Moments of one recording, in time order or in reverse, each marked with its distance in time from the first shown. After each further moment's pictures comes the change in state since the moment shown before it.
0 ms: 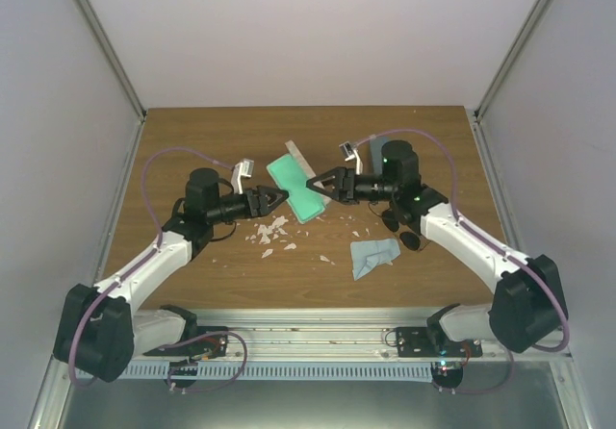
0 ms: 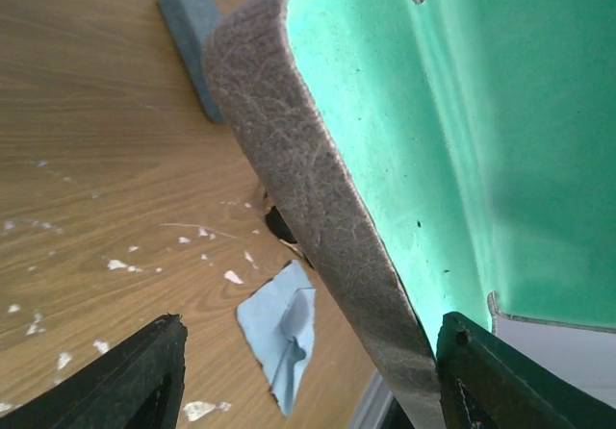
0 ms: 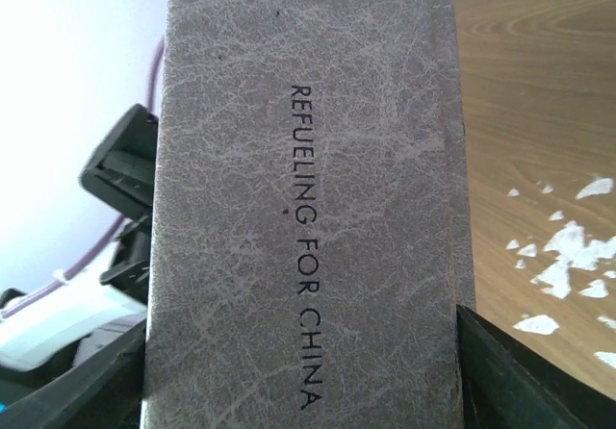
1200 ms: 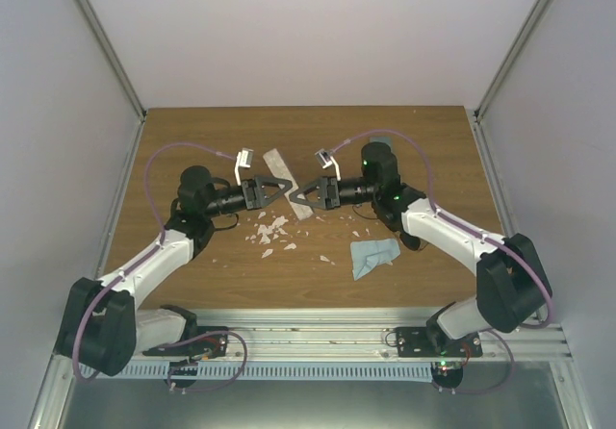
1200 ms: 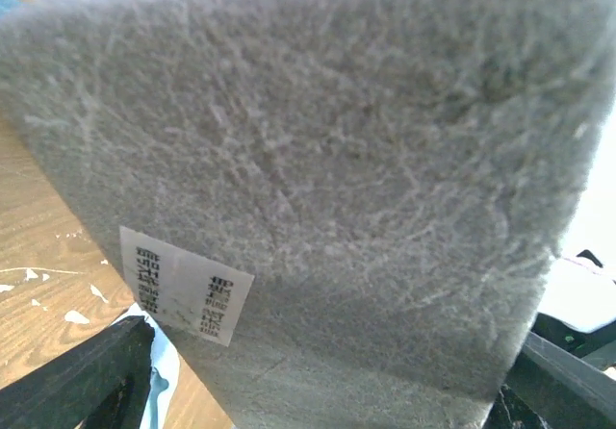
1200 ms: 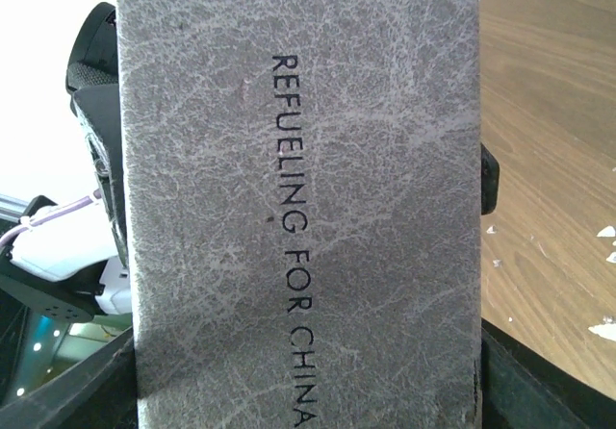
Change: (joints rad) left arm -0.001 0.026 -0.001 0.333 0.188 -0.272; right arm 0.089 0.138 0.038 0.110 -0.130 -0.053
